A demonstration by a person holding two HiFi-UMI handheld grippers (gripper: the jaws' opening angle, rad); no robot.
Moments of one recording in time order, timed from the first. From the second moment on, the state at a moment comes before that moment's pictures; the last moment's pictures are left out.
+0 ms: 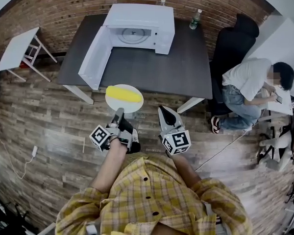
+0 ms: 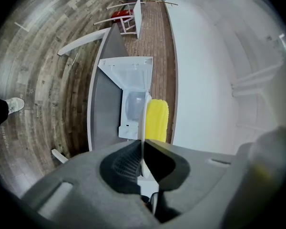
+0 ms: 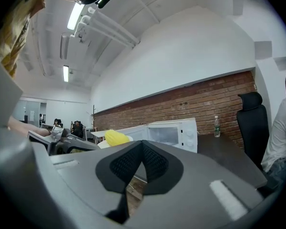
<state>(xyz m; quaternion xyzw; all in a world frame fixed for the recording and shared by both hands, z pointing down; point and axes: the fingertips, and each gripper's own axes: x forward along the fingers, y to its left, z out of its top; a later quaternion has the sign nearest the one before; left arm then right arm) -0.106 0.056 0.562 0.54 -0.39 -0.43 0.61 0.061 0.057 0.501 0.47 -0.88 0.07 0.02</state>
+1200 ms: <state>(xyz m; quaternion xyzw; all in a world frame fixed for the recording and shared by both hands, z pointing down) -0.157 -0.118 0.567 0.56 -0.35 -0.37 0.65 0.002 -0.102 0.488 0.54 -0.84 0.06 0.03</state>
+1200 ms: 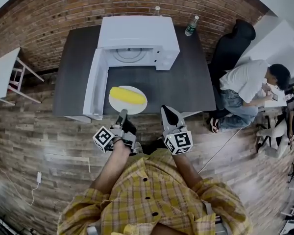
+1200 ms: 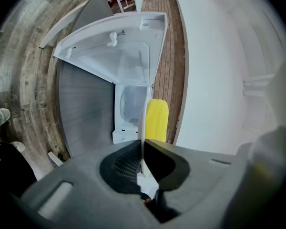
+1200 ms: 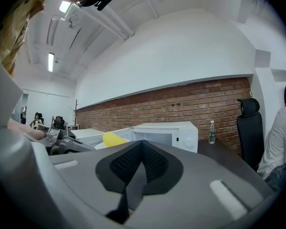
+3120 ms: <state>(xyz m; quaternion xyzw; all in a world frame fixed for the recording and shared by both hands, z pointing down) -0.121 -0.295 0.637 0.54 -0.43 -0.40 0.60 0.027 -0.222 0.523 0.48 -0.88 0.08 0.04</state>
